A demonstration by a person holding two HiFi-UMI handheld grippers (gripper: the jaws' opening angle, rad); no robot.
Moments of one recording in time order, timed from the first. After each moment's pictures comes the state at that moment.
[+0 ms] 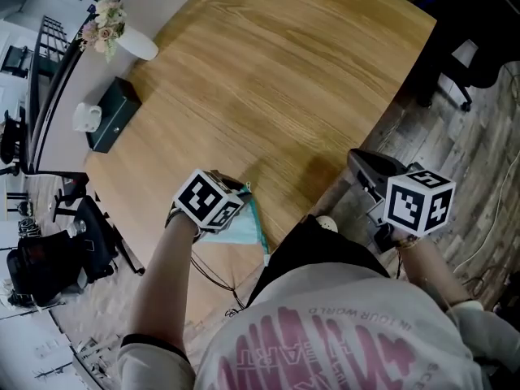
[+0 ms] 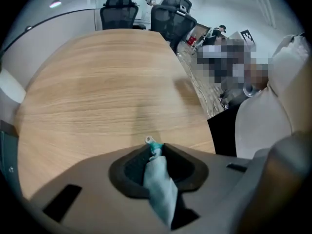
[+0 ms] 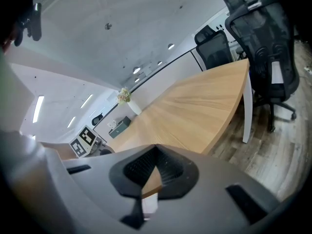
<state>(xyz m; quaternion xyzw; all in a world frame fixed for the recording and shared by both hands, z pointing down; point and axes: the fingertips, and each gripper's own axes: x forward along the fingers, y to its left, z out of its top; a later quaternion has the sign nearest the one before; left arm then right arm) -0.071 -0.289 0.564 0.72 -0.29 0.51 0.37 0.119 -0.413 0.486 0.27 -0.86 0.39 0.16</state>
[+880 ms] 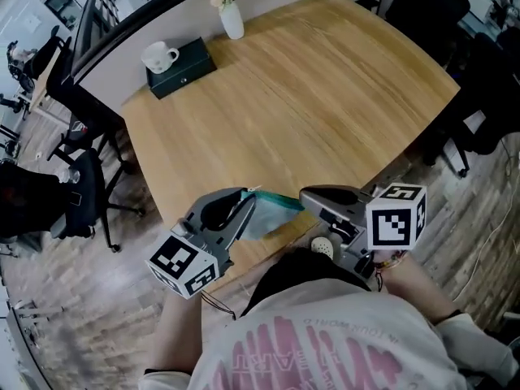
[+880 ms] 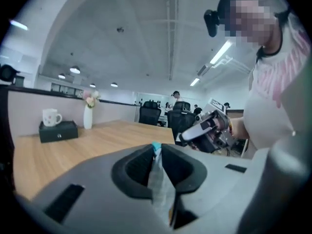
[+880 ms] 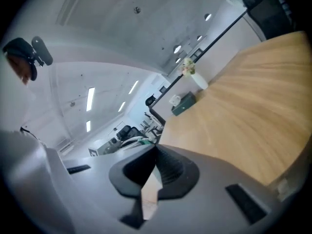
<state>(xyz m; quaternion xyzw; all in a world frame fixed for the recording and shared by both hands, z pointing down) -0.121 -0.134 0.371 0.80 -0.58 0.06 0.13 -0.050 -0.178 0.380 -0.03 -0.91 0.39 0.16</state>
